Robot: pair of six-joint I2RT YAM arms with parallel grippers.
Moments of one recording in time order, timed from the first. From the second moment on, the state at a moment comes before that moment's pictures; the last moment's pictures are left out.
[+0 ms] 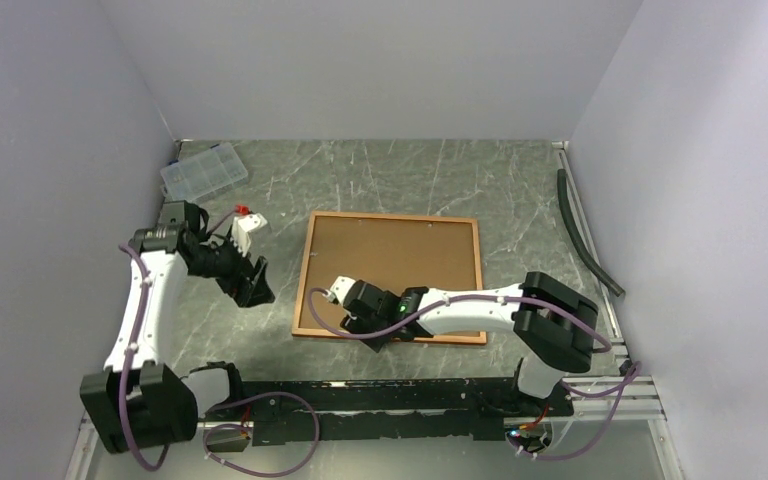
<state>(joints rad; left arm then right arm) 0.15 1.17 1.04 -1.20 0.76 0.82 1.19 1.66 0.93 -0.31 0.14 0.12</state>
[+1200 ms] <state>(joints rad) 0.15 0.53 0.46 -0.77 0.83 1.75 1.16 1.72 1.36 -0.42 0.02 0.10</state>
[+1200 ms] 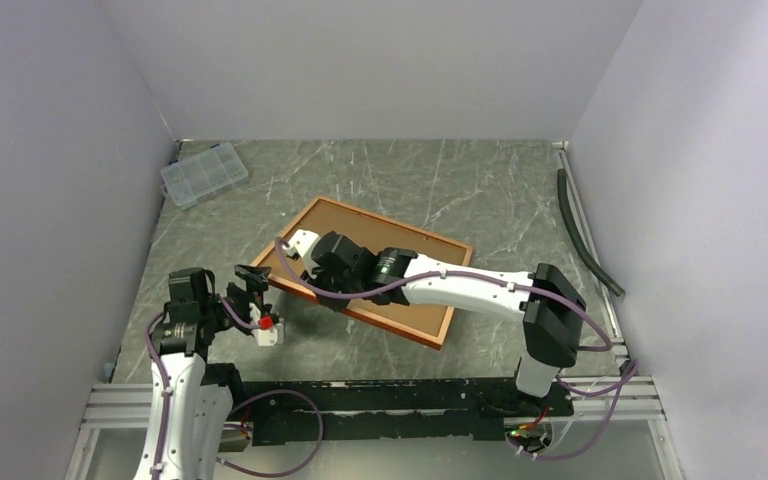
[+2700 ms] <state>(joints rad) 0.09 0.82 0.82 -0.89 0.84 1.88 1.29 1.57 1.43 -0.71 0.40 -0.21</state>
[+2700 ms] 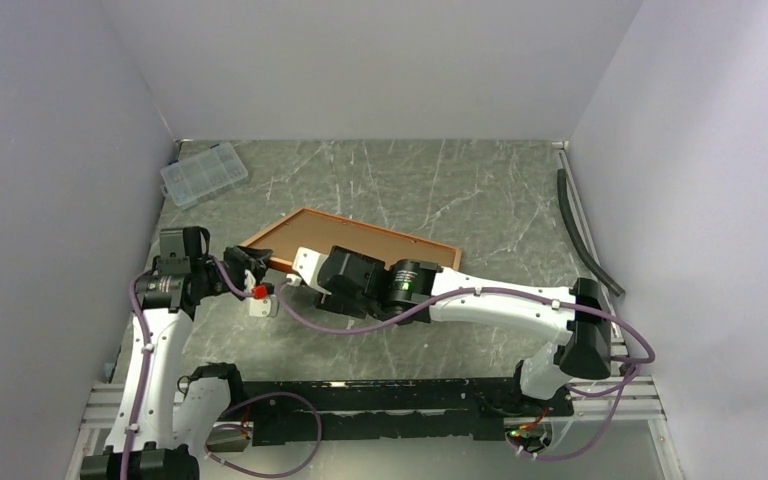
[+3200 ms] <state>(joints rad) 0.09 0.83 0.86 -0.87 0.84 1.76 1.30 1.58 1.39 -0.61 0.55 -0.33</state>
